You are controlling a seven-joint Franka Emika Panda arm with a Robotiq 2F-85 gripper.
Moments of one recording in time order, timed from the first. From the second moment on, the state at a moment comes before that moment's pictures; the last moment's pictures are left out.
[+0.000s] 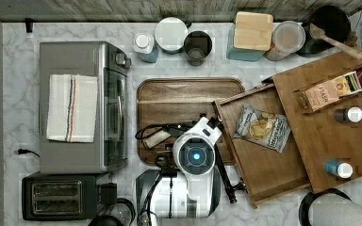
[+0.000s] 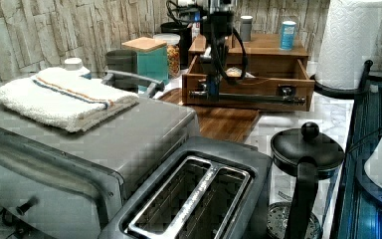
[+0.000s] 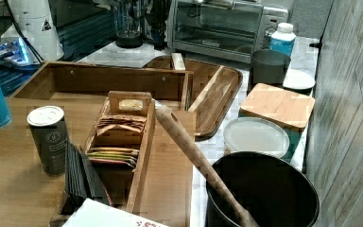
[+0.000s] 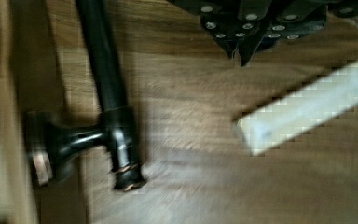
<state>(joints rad) 0.04 -0.14 0.01 -2.58 0.09 0.85 -0.89</state>
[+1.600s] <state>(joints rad) 0.06 -0.09 -0.25 -2.68 0.08 0.87 -1.42</state>
